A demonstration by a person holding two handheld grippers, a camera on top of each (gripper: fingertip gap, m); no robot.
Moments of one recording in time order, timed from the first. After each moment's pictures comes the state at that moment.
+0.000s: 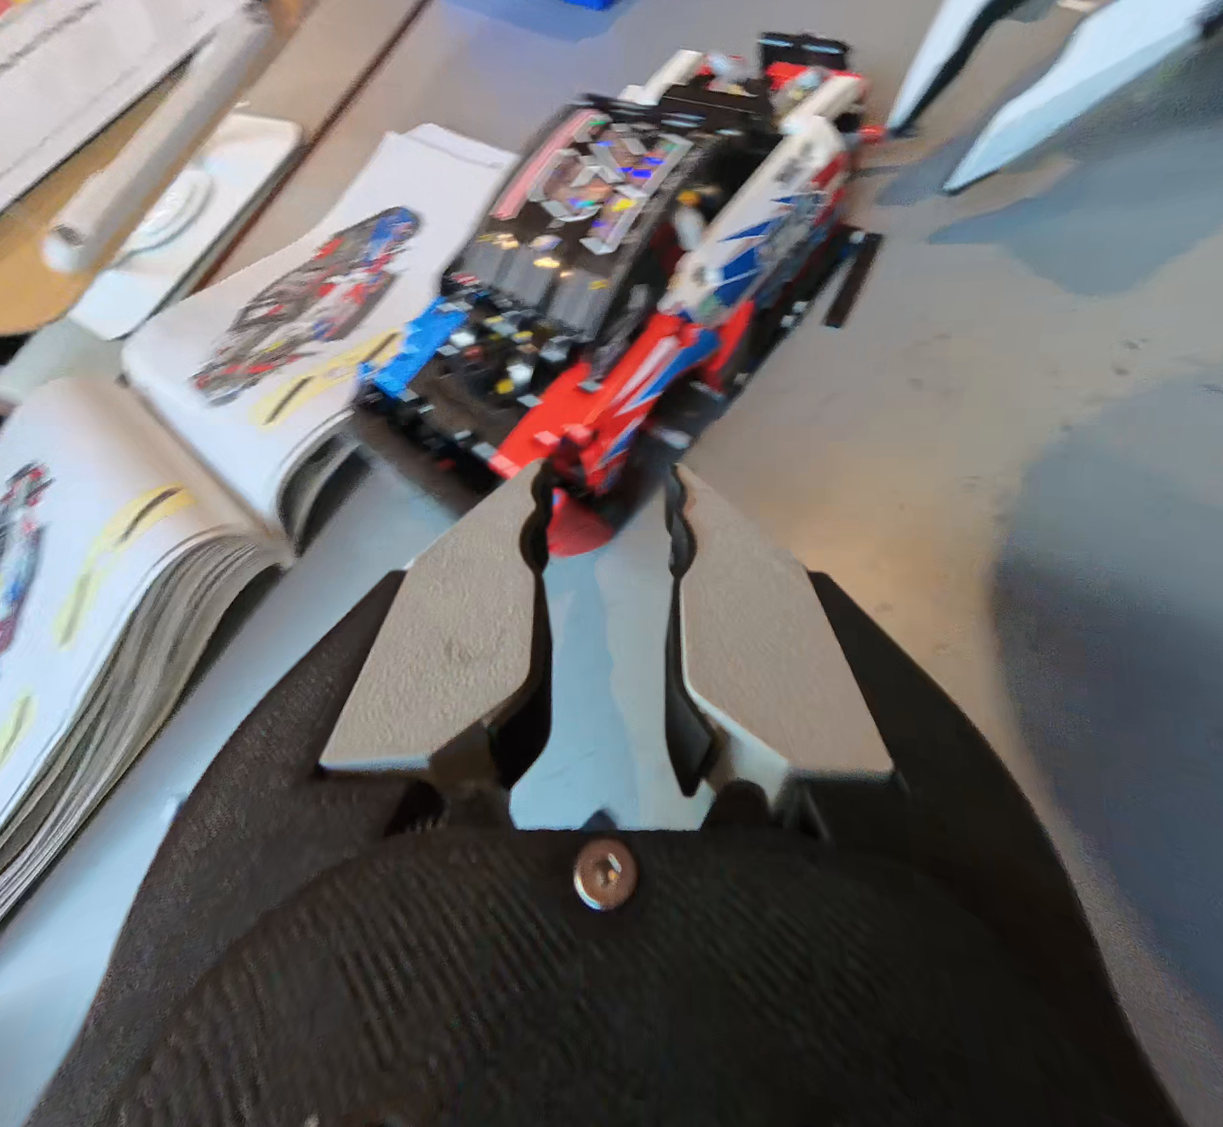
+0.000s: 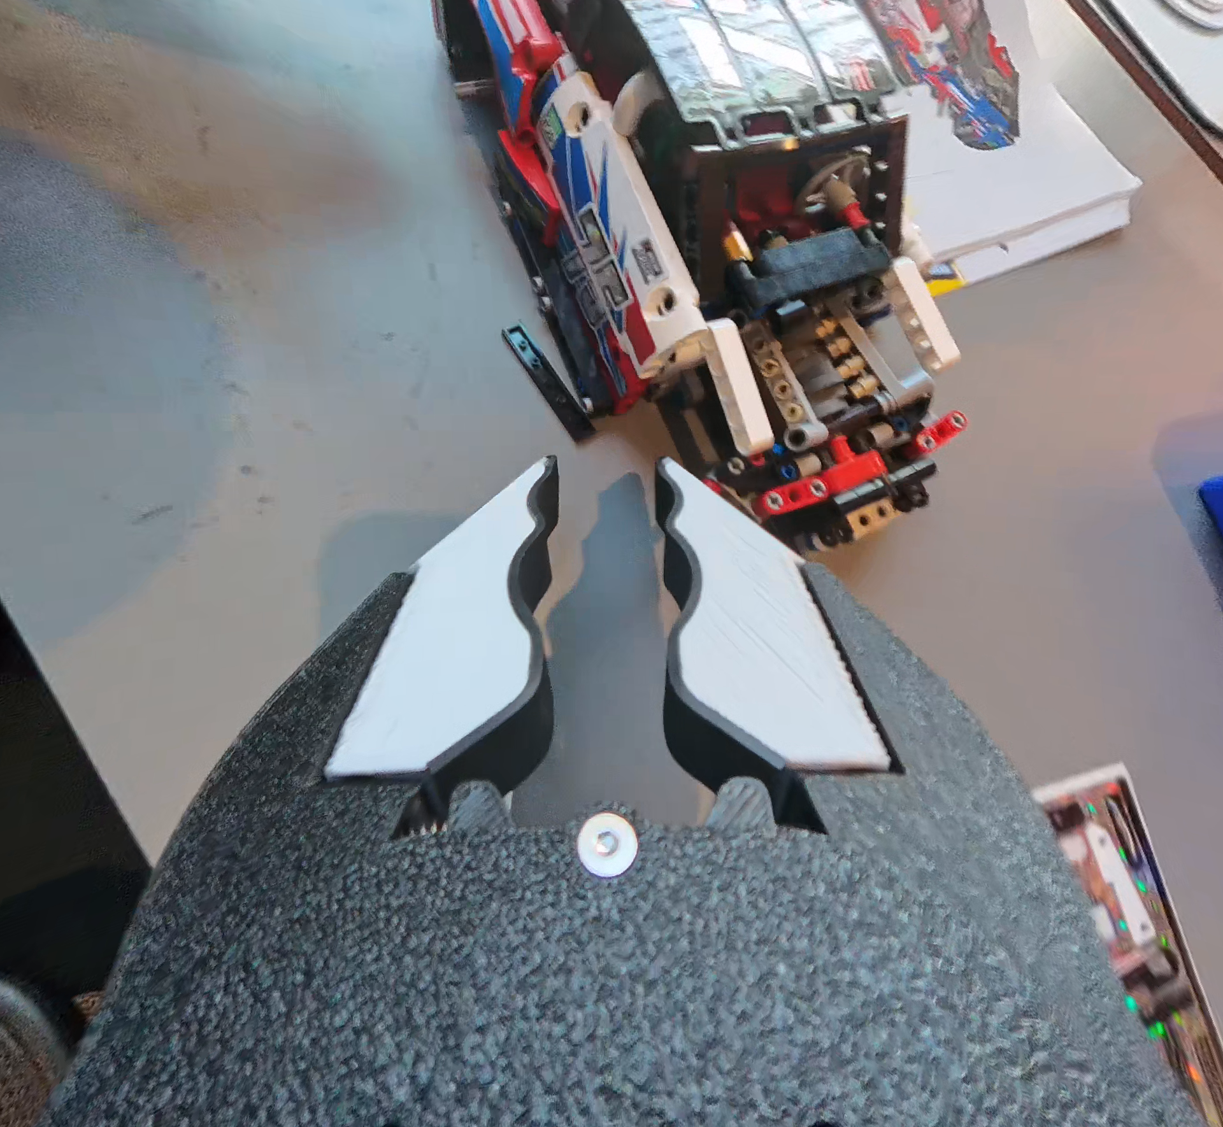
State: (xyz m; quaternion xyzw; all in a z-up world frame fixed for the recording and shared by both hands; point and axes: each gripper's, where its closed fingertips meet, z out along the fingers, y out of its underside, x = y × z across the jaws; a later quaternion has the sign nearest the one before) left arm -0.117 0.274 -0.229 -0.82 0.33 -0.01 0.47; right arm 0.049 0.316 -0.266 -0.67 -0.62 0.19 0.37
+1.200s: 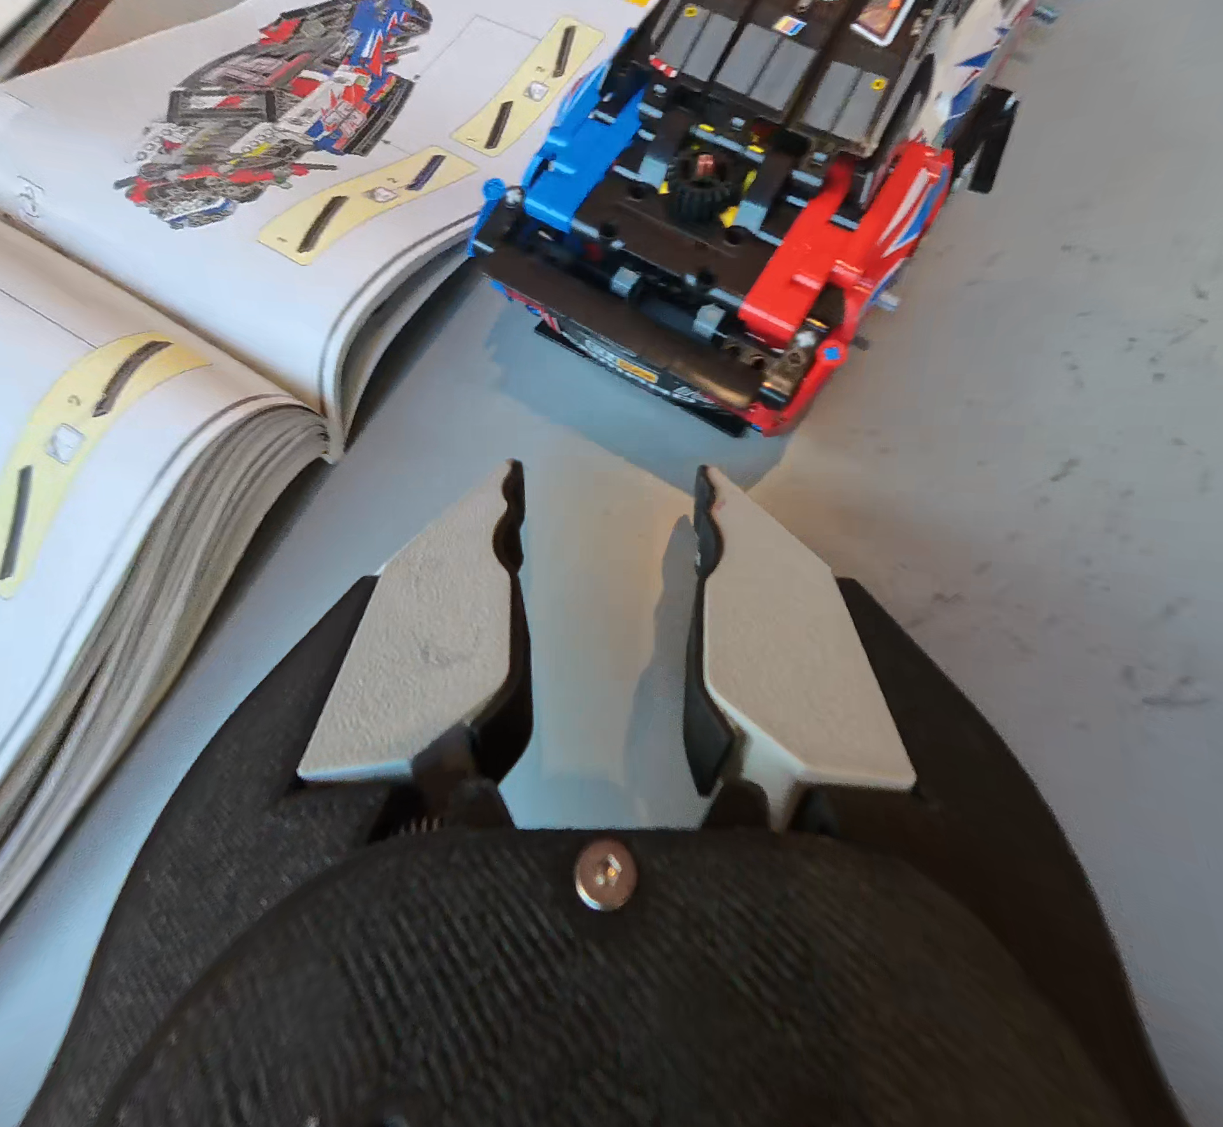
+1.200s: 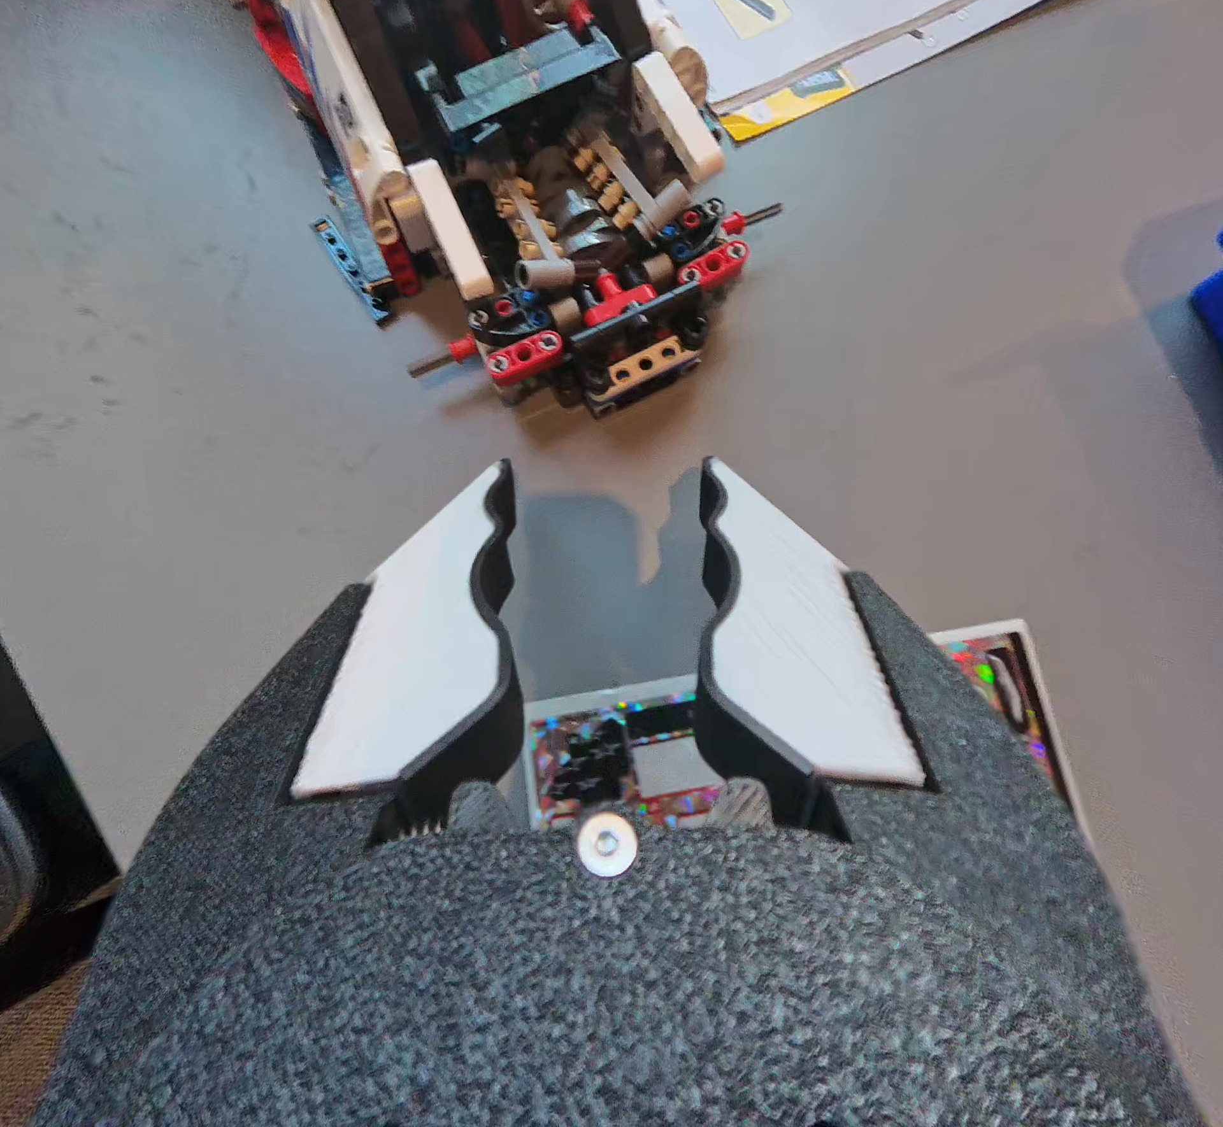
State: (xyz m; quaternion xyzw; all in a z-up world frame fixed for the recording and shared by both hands) left arm -0.198 0.298 -0.257 -0.85 0.33 -0.12 0.38; right arm 0.103 0.381 -0.272 -0.72 -0.59 0.24 0.29
